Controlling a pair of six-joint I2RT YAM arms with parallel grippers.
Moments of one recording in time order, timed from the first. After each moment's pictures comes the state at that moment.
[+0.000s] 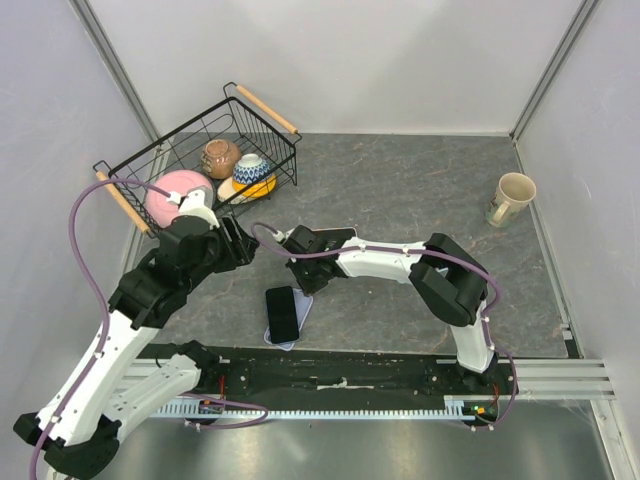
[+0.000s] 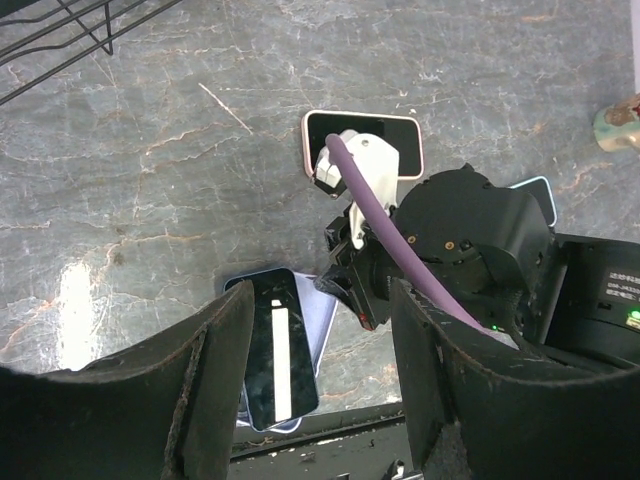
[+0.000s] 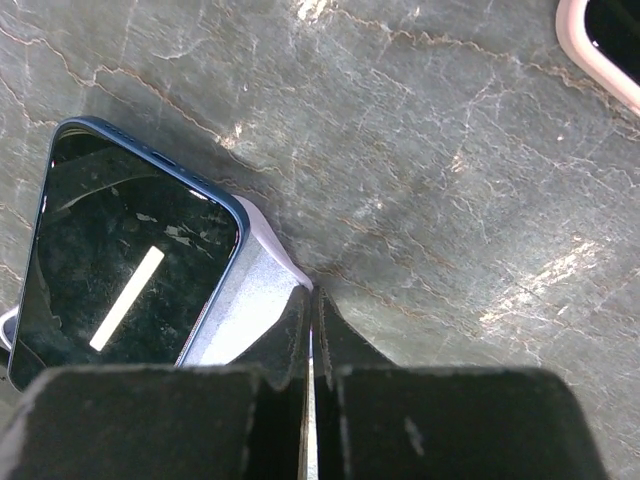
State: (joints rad) left arm -0.55 0.76 1.04 -0.82 -0.21 -0.63; right arm 0.99 2.01 1.38 -0.46 -0.02 0.37
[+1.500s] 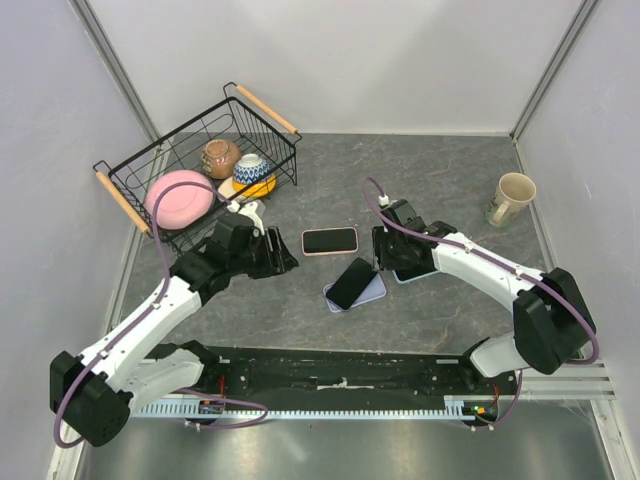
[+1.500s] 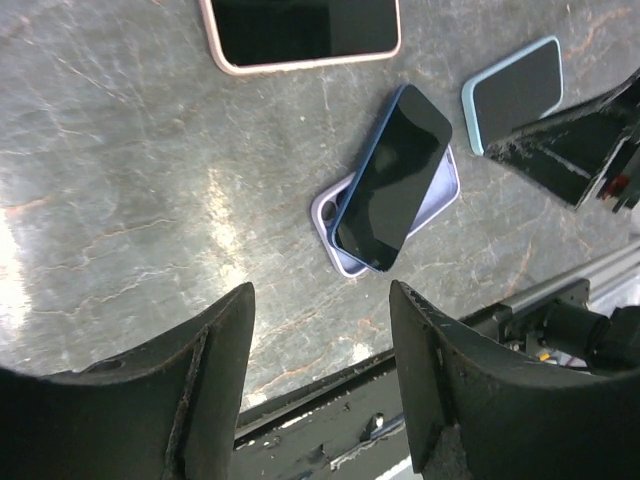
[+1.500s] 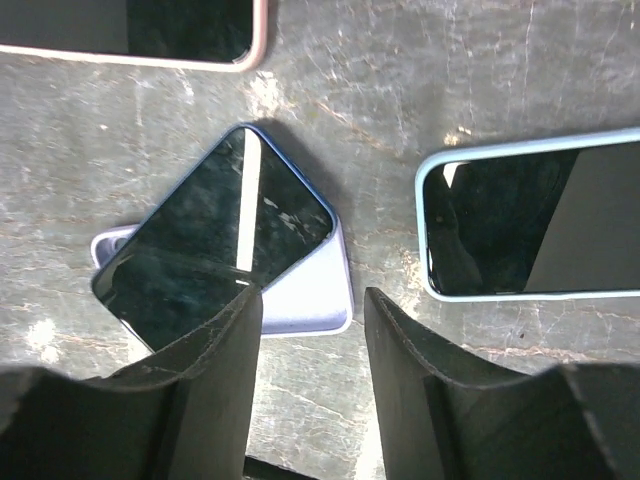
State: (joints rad) left arm -0.55 0.99 0.80 -0.53 0.10 -0.66; right arm 0.59 1.45 0.94 -0.54 0.05 0.50
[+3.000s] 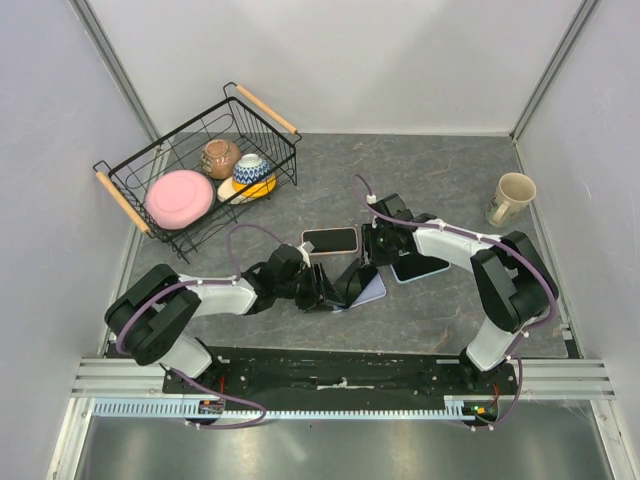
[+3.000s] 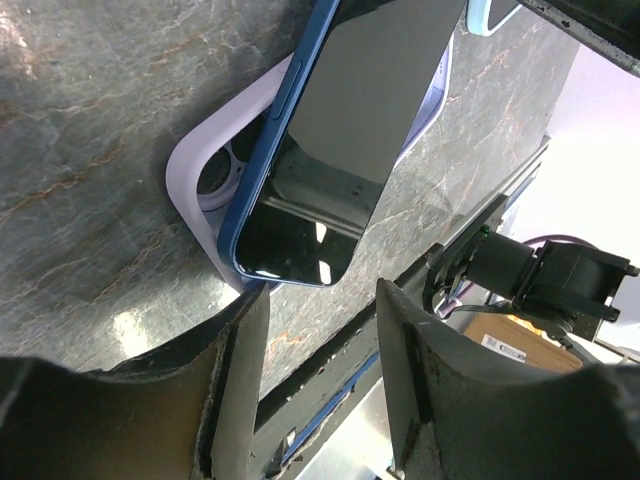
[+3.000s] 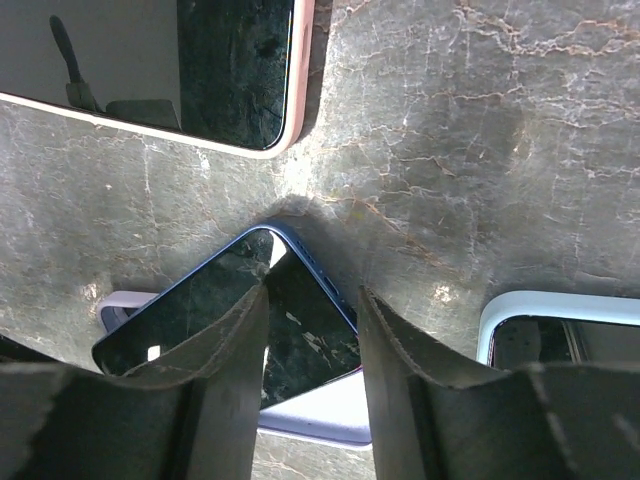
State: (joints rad) left arm -0.77 1.50 0.51 0.27 0.39 -1.08; right arm 0.53 1.71 1.01 -0.36 -0.16 0.44
